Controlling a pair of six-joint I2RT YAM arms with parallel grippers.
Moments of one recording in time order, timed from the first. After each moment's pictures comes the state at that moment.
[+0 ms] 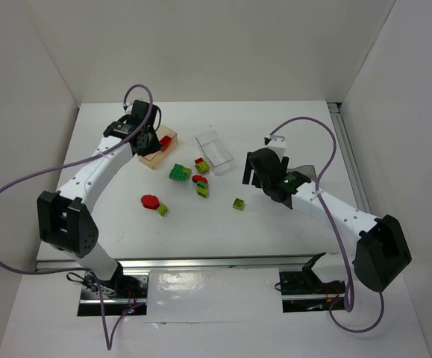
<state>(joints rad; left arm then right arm) -0.30 1.57 1.46 -0.78 -0.30 -0.64 0.62 1.31 0.91 -0.37 0.49 0.57</state>
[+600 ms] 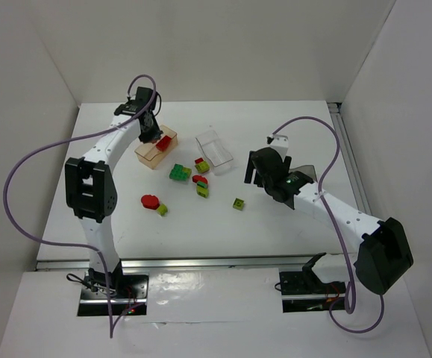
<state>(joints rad) -0.20 1.96 1.77 -0.79 -0.25 -0.58 0.61 1.28 0.91 -0.38 0.50 0.57</state>
